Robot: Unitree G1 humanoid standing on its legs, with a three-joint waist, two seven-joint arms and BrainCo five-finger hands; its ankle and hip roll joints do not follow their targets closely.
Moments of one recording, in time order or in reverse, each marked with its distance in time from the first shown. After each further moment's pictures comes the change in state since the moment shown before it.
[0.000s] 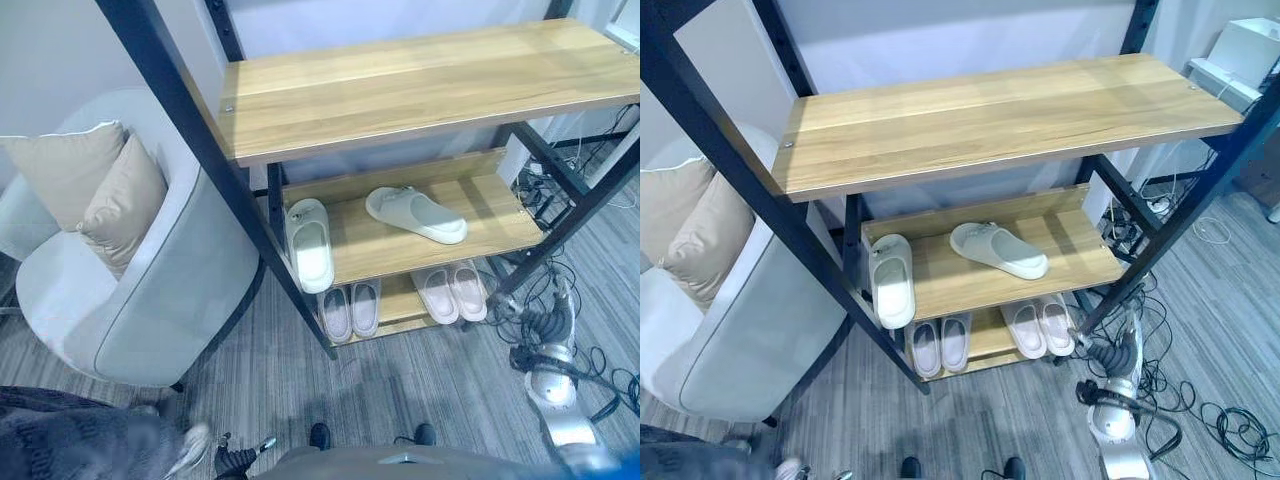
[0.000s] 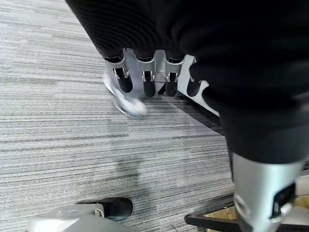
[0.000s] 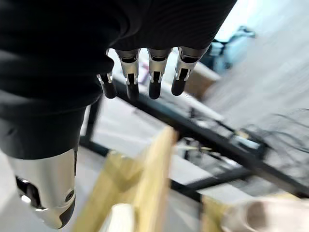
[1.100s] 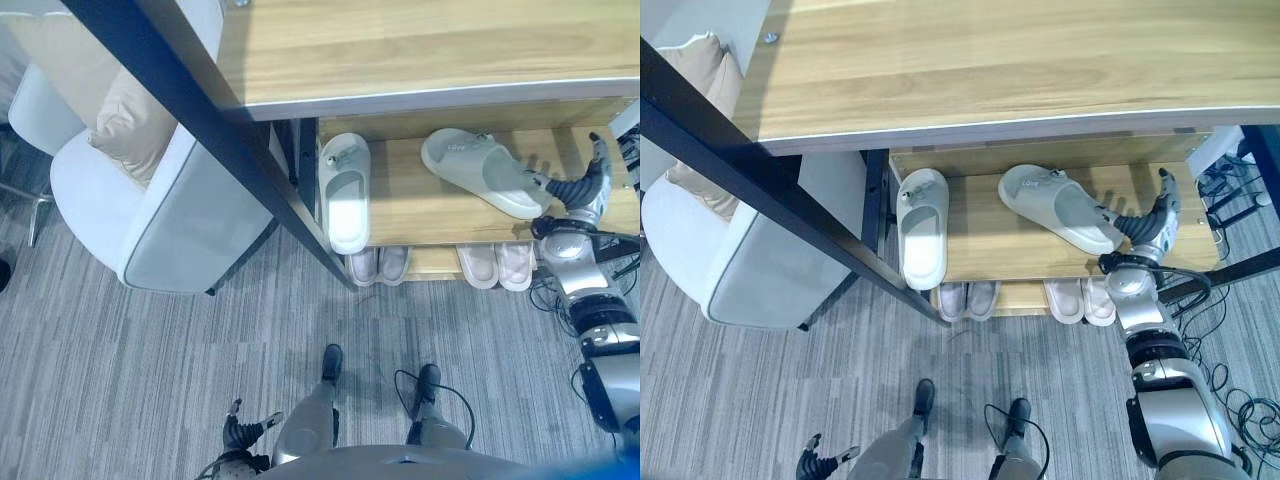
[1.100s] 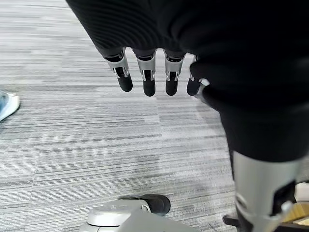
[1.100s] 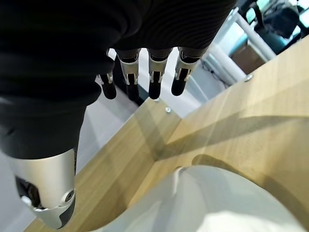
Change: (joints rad) left arm -0.016 0.053 -0.167 -0.088 -0.052 -0.073 0.014; right arm -0.725 -0.246 0.143 0.488 0.054 0.094 -0.082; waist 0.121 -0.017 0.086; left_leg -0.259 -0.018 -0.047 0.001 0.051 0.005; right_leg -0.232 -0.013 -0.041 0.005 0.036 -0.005
